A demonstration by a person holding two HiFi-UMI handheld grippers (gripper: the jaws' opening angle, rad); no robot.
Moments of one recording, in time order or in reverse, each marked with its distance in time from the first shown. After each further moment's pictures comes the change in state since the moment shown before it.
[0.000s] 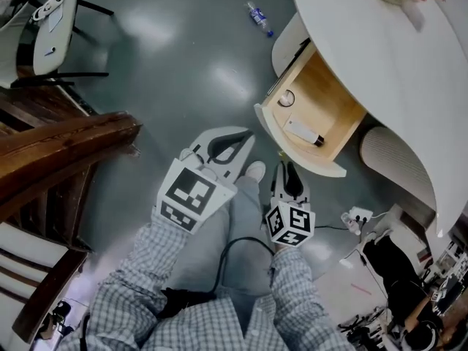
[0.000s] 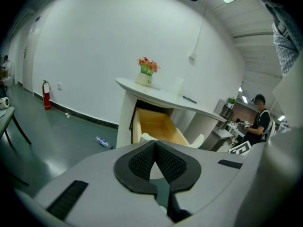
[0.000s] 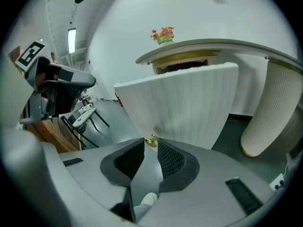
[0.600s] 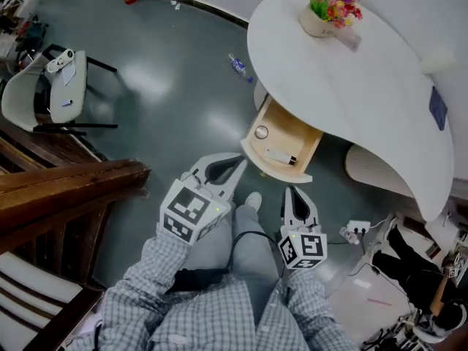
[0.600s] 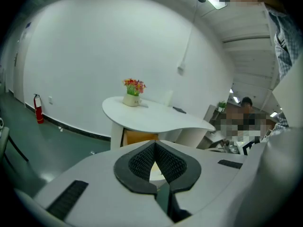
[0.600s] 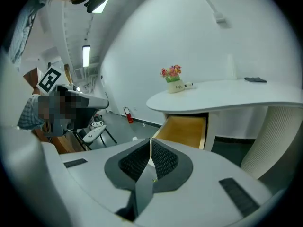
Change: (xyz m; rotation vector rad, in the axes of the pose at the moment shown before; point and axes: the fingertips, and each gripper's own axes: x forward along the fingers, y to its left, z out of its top) left arm -0.047 -0.050 0.112 0.062 -0.053 -0.063; right arm -0.114 0.008 0.136 -0.049 -0.191 0.078
